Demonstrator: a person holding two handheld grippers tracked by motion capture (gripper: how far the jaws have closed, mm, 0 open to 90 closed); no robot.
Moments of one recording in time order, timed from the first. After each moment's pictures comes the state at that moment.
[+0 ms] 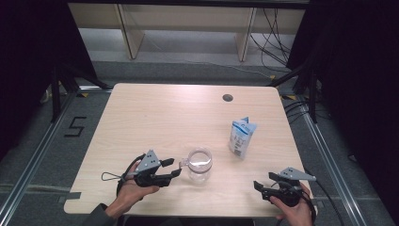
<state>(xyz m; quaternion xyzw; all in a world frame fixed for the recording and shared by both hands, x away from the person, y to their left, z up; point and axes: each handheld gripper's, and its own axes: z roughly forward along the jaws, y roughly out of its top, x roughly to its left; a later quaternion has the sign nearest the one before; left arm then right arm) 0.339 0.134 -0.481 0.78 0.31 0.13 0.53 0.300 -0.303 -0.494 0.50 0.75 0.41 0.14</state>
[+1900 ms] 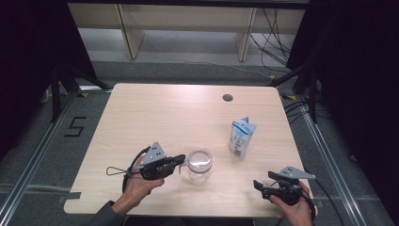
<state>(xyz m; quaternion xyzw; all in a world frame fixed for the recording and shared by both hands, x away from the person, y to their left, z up) 0.344 0.113 -0.451 0.77 0.30 0.14 0.54 0.306 -0.307 -0.496 0.47 0.76 0.41 0.16</state>
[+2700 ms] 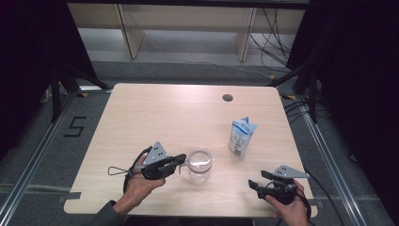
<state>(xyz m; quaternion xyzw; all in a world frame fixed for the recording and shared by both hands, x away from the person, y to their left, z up) 0.345 0.110 -0.450 0.78 0.30 0.15 0.53 0.308 -0.291 -0.492 0.44 0.78 0.42 0.15</state>
